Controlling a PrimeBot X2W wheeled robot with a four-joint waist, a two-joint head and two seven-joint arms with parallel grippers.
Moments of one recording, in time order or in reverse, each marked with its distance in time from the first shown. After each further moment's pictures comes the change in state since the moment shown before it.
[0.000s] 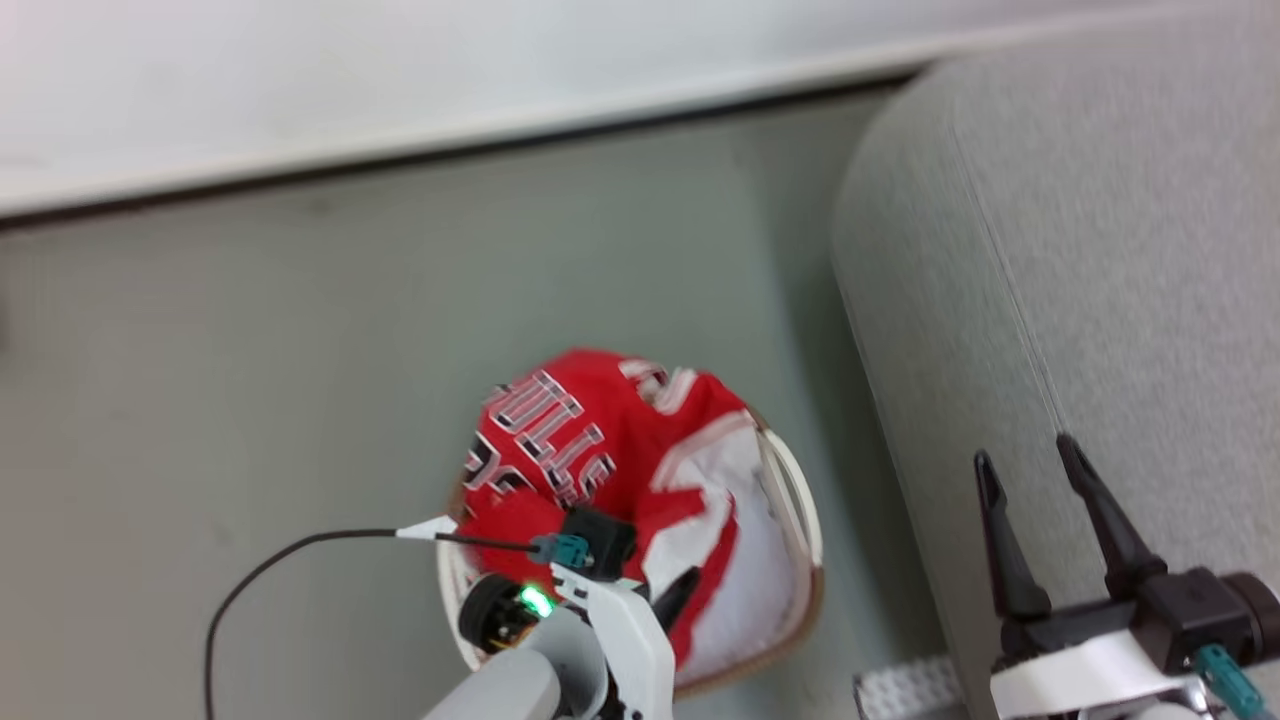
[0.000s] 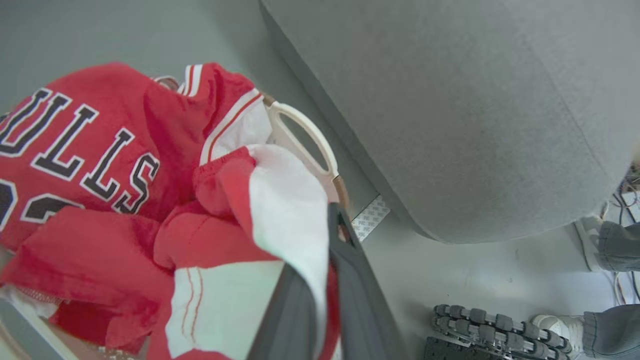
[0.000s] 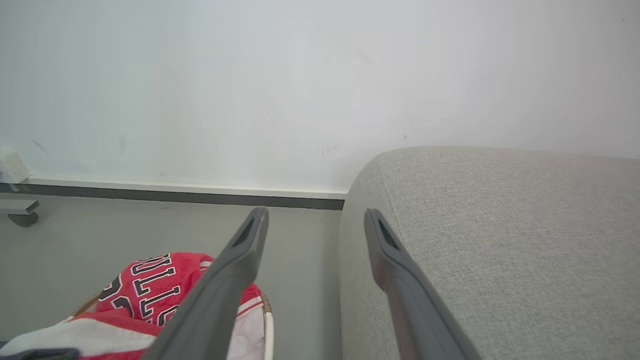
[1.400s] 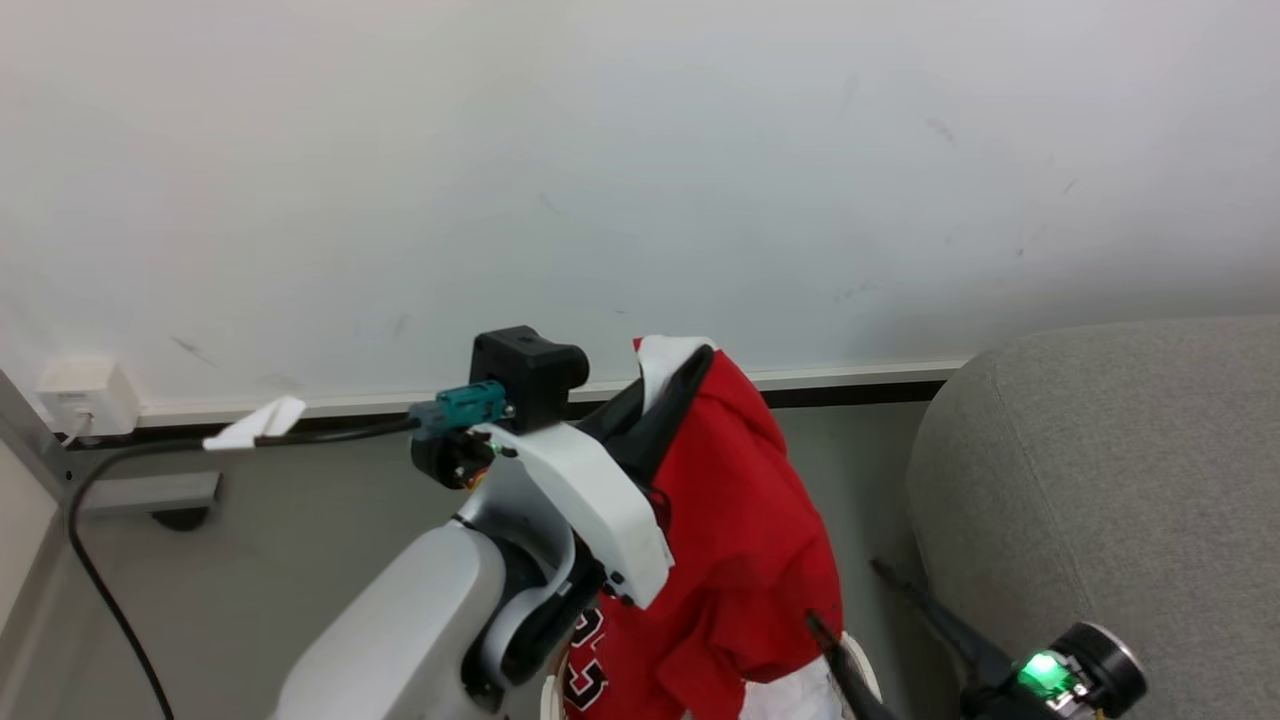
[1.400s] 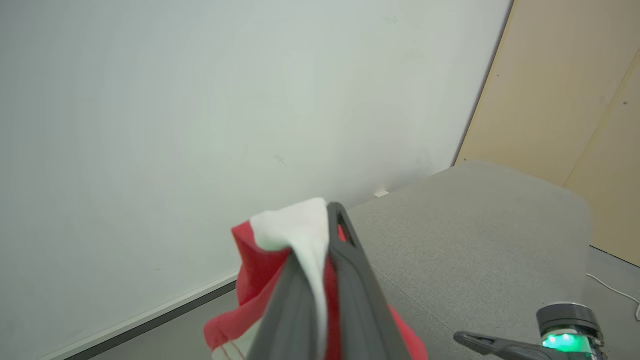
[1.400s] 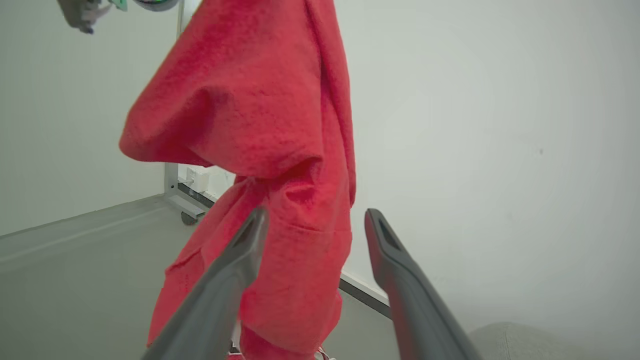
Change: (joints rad) left arm -0.033 0.175 0.115 -0.715 -0.086 0.177 0.143; right arm 0.090 -0.157 0.351 -0.062 -0.023 0.000 0.000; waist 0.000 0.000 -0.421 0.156
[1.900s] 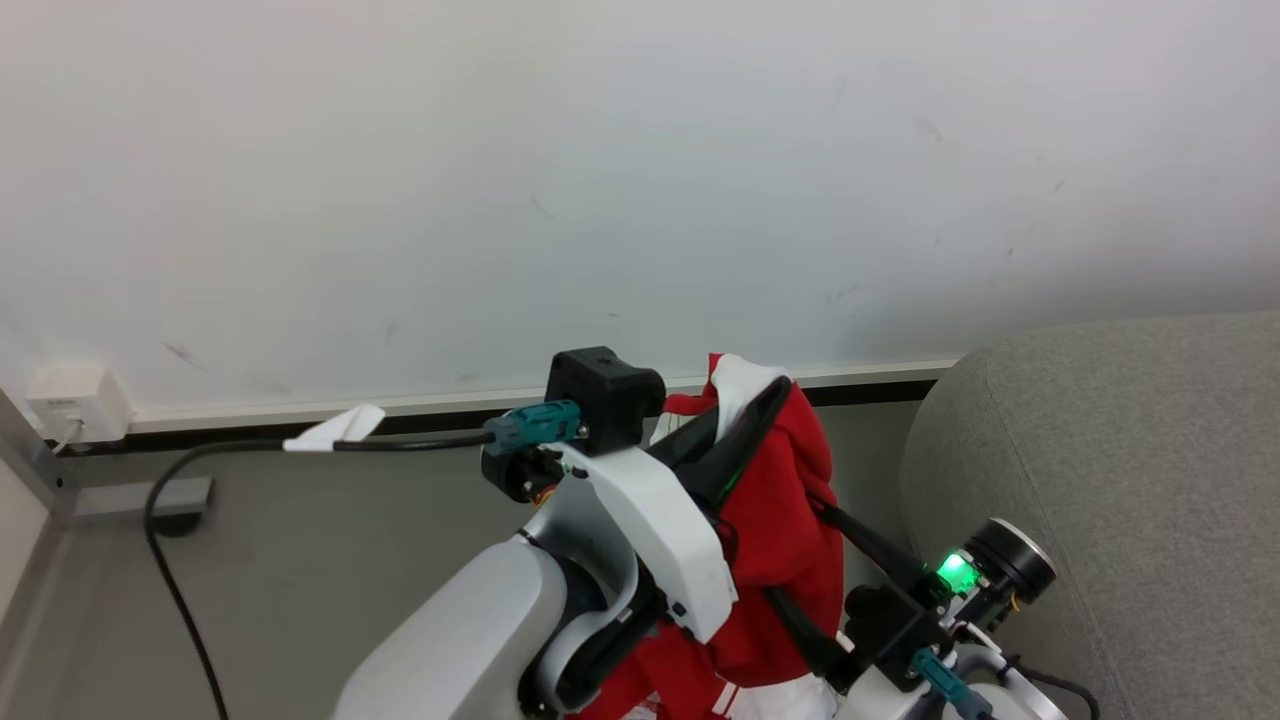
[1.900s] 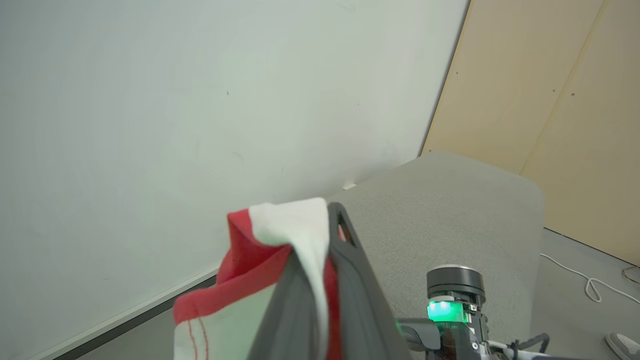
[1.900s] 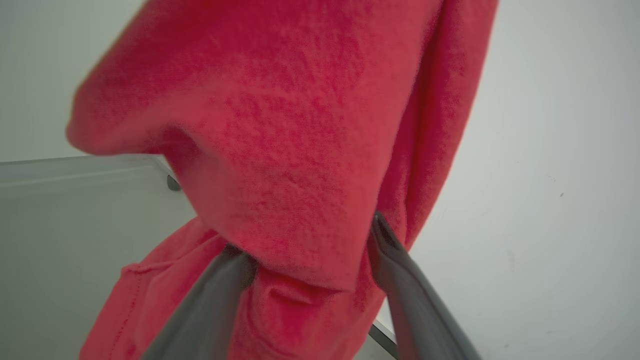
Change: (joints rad) left arm -0.009 -0.062 -0.067 0.007 -0.006 -0.015 0.005; right arm -0.262 0.097 0.111 0.302 -0.162 0.000 0.000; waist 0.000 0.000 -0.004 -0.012
